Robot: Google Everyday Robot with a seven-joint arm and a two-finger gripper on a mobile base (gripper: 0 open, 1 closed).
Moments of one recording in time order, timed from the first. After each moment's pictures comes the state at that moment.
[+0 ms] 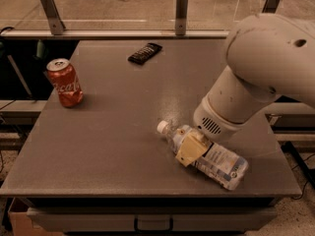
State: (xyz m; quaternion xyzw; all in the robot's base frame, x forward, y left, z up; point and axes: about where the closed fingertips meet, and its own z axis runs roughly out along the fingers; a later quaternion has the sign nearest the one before) arm 0.411 -0.085 0.830 -0.43 0.89 0.11 0.11
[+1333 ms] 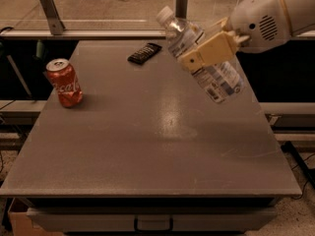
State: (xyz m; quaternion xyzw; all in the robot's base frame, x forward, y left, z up) arm 0.489 -0.070 1.015 -0.50 0.73 0.31 0.36
